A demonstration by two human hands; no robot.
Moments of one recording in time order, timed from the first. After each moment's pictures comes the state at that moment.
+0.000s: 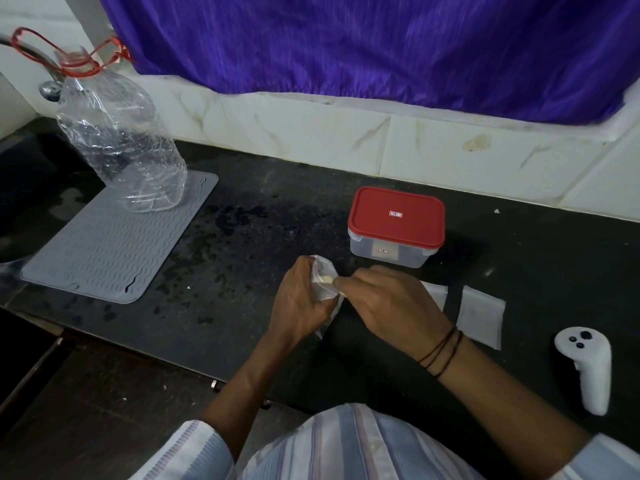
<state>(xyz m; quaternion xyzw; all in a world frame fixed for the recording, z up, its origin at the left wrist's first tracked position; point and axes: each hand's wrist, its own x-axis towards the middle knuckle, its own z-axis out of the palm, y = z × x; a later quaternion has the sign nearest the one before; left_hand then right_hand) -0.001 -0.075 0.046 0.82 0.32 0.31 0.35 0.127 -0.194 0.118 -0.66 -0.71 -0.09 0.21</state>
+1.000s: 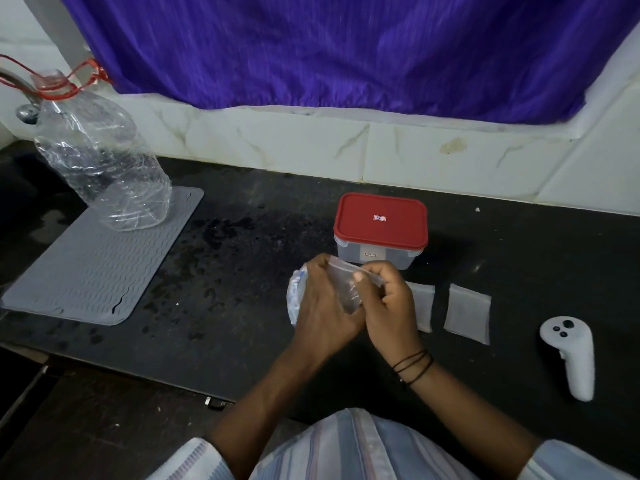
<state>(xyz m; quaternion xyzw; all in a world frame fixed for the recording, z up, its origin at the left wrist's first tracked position) 0.026 -0.120 0.087 0.80 0.29 0.31 0.42 0.110 -0.197 0.091 -0.69 -0.31 0.18 0.62</state>
